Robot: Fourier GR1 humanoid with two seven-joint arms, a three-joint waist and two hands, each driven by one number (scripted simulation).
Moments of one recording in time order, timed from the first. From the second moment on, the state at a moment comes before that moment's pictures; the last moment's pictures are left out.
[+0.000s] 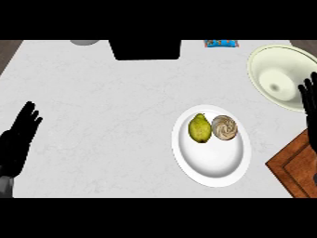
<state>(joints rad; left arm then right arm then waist) 0.00 0.50 -0.11 -1.44 0.40 0.25 0.08 -0.14 -0.50 0.06 -1.41 -0.43 -0.26 -0.21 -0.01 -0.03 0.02</state>
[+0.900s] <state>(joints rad) -0.16 0.32 -0.28 -1.49 0.23 0.30 0.00 -0.04 -0.25 0.41 -1.48 0.07 -0.67 -0.41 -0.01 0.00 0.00</state>
